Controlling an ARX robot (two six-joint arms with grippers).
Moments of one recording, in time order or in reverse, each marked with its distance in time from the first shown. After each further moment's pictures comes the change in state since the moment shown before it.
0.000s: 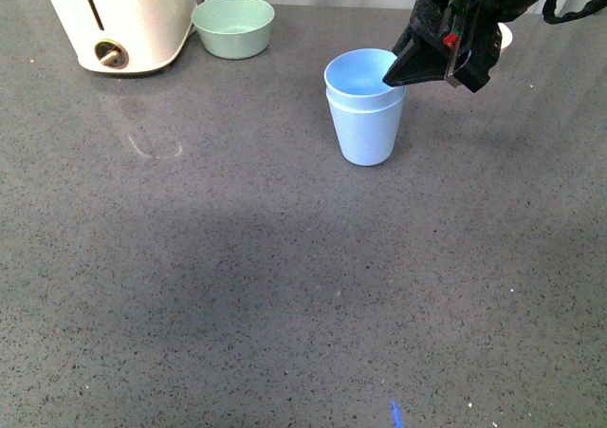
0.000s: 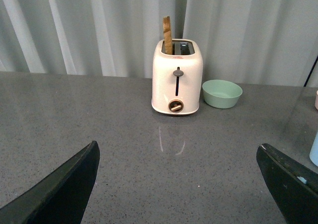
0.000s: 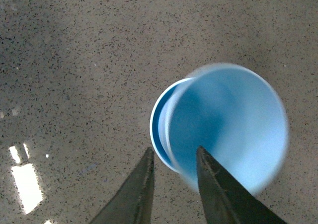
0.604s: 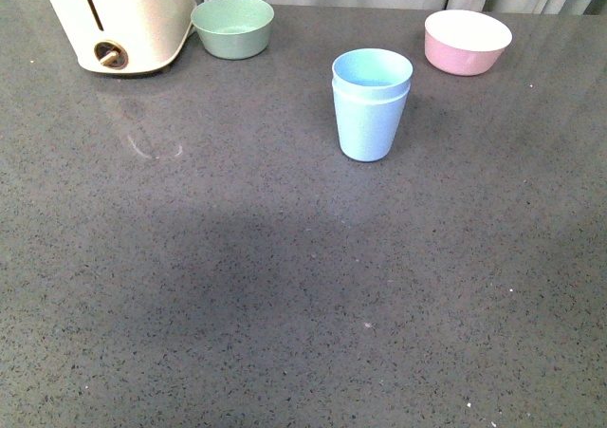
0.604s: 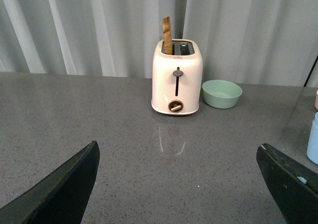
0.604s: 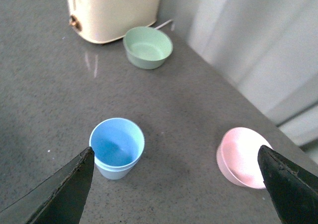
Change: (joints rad) left arm 0.000 0.000 0.000 0.000 0.000 0.000; right arm -0.199 -0.404 -0.294 0.425 -0.188 0.343
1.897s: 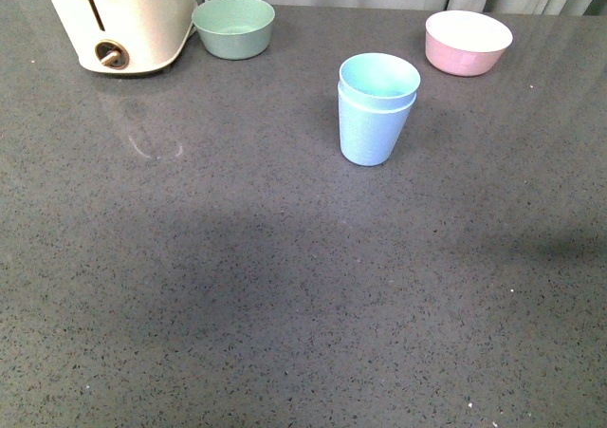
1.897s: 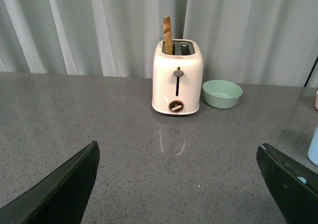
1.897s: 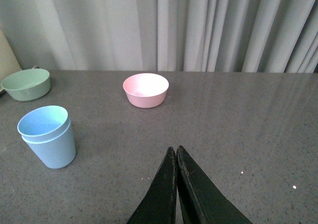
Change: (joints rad) left arm 0.000 0.000 0.000 0.000 0.000 0.001; right arm -0.116 -0.870 -1.092 0.644 0.510 0.563
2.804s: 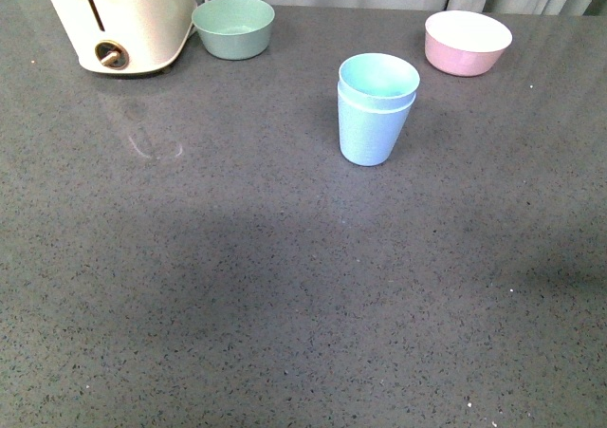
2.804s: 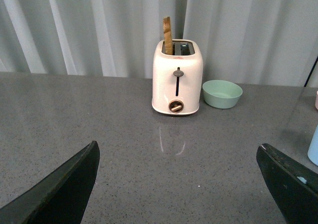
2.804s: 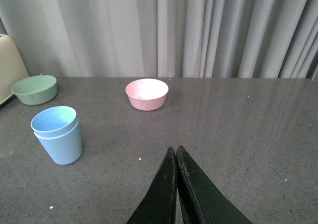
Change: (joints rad) left arm 0.000 0.000 0.000 0.000 0.000 0.000; right arm 0.000 -0.411 -0.047 -0.329 0.000 0.001
